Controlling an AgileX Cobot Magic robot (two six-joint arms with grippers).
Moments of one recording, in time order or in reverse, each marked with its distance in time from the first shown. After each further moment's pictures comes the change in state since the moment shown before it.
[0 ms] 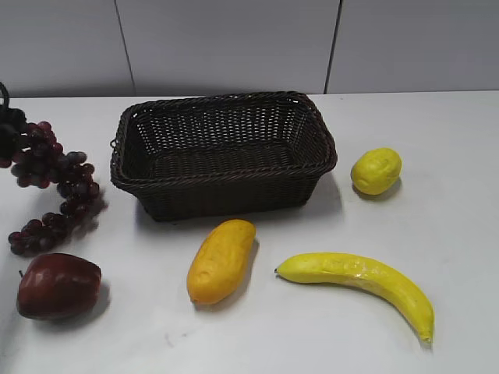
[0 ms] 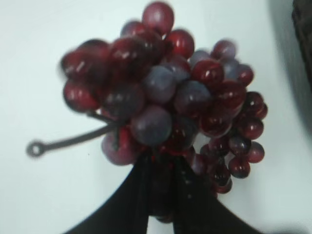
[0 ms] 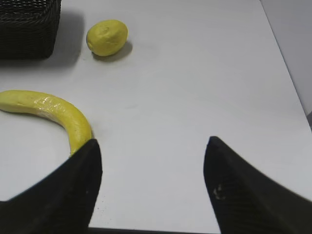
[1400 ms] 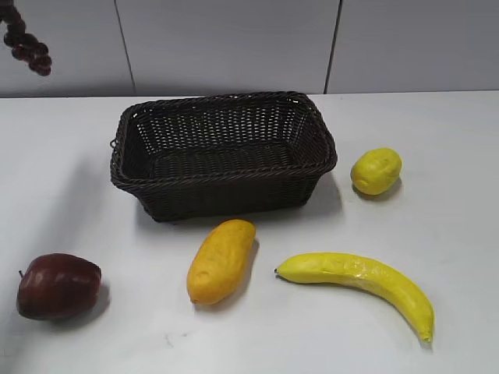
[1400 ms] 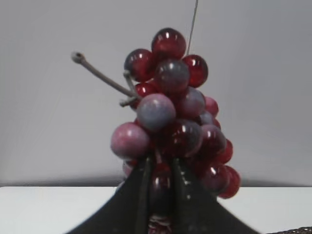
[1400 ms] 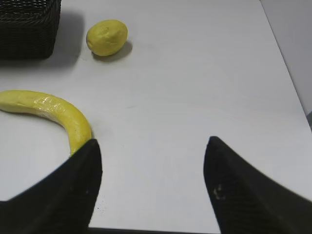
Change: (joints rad) left arm -0.017 -0.439 -0.002 -0.218 -0.521 0.000; right arm 0.000 0.000 0.000 0.000 0.000 0.000
